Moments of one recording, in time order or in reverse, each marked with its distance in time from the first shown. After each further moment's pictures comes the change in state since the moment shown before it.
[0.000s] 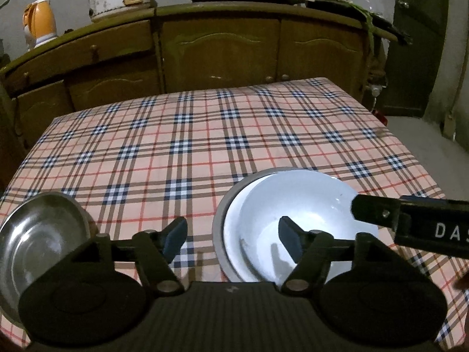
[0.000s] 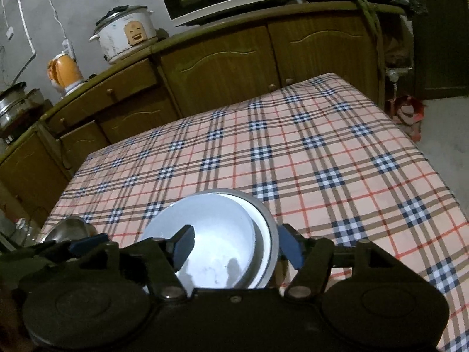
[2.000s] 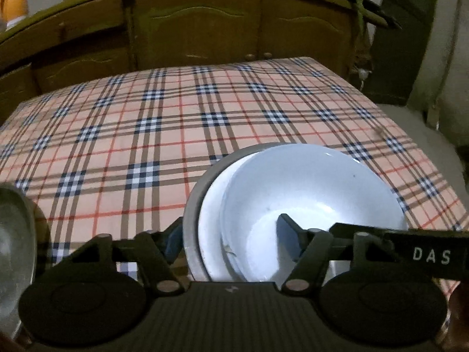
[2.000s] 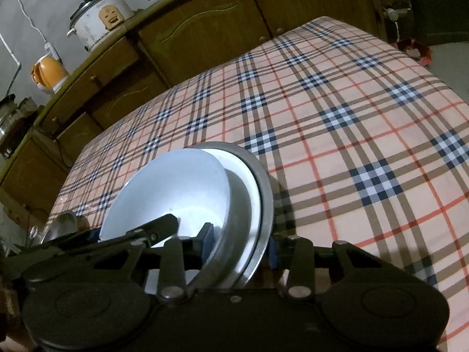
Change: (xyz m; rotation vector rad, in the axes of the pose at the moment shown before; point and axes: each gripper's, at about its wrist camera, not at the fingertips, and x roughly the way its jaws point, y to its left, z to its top) left arm 0.053 0.007 -0.009 -0.002 0.053 -0.116; right arm 0.064 -0.029 -0.024 0.154 0.123 0.072
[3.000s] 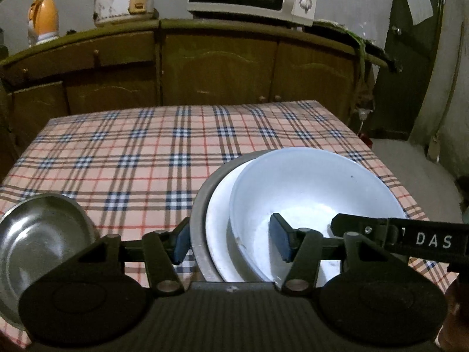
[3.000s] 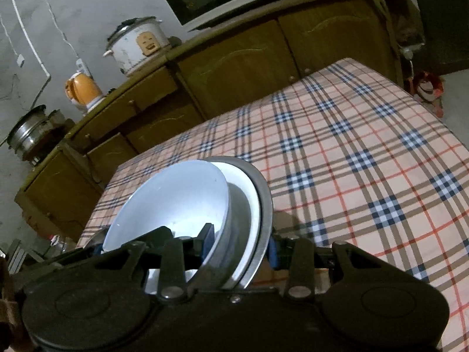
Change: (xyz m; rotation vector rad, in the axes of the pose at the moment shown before) left arm -0.084 0.009 0.004 -0.044 -0.129 0.030; right arm -0.062 0.048 0.007 -0.033 -0.131 0.061
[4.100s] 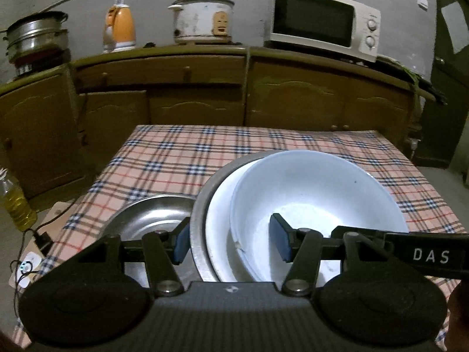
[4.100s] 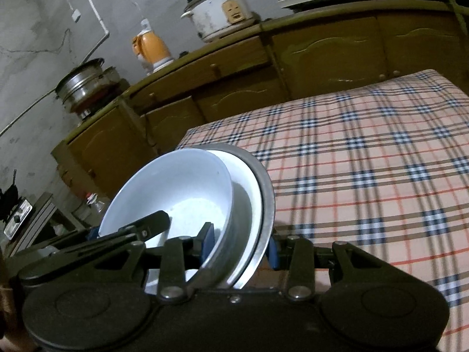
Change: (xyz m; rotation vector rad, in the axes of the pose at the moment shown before) left arm -0.073 0.111 -0.016 -0.077 -0.084 0.185; right arm 0.049 0.149 -0.030 -0.162 0.031 0.135
